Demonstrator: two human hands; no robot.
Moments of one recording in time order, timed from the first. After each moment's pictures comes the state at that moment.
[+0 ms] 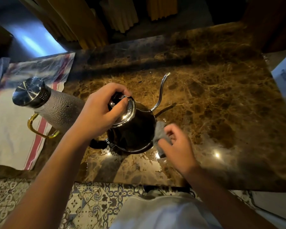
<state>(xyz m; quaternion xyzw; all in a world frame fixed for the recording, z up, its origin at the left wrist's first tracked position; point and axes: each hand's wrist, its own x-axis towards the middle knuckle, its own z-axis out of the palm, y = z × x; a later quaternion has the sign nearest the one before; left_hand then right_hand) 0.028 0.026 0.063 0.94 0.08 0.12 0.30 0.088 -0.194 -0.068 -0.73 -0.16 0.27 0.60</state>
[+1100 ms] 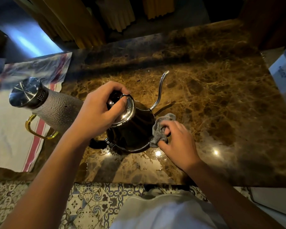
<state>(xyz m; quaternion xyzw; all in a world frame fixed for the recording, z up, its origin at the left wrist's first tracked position) 0.029 0.025 0.064 0.94 0.10 0.11 0.32 0.102 -0.195 -0.085 -0.86 -0.32 0.11 0.38</state>
